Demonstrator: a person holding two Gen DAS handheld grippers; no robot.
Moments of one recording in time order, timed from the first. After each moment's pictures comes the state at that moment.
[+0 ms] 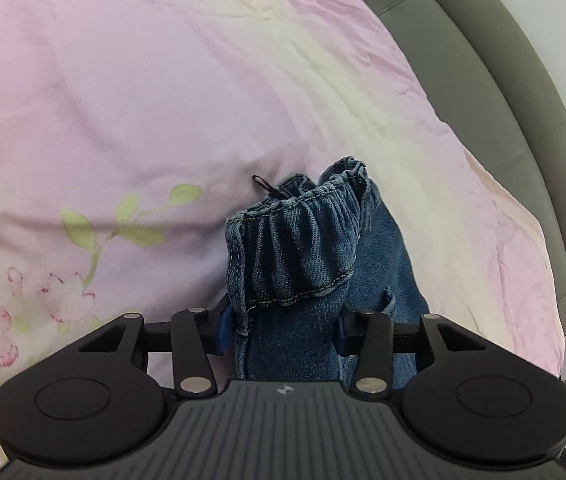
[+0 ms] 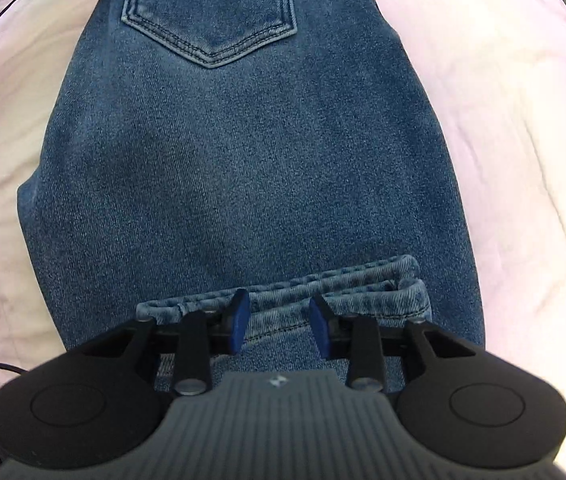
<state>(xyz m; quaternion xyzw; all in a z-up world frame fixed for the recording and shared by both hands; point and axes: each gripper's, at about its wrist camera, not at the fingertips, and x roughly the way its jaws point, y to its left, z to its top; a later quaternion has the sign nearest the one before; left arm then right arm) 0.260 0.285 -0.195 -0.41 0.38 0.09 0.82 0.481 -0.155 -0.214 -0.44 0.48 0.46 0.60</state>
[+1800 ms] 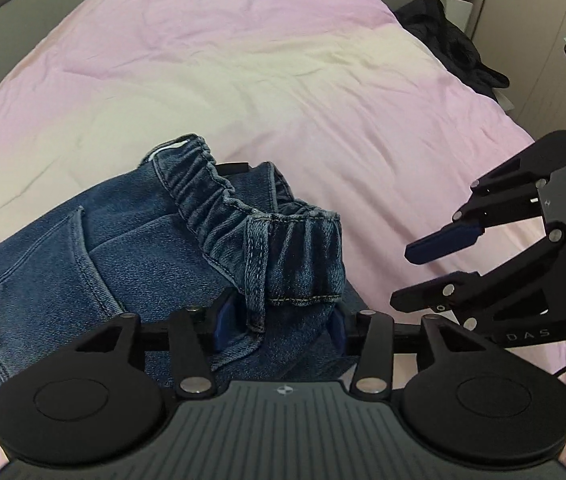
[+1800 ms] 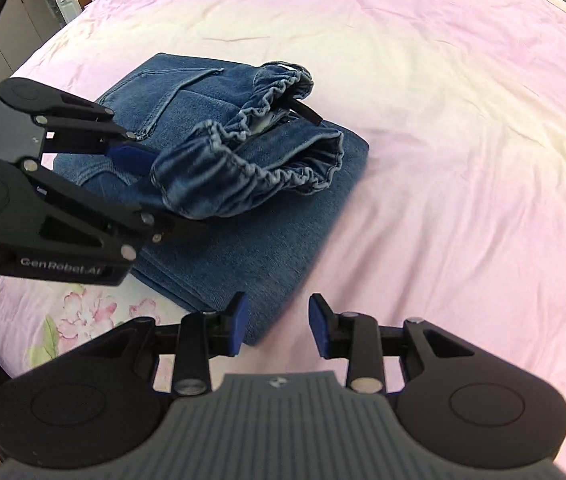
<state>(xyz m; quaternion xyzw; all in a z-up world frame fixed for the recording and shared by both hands) 0.246 -0.284 -0.133 0.13 0.47 -0.27 0.83 0.402 -0.521 -0.125 -0.11 0.51 0.28 0.80</state>
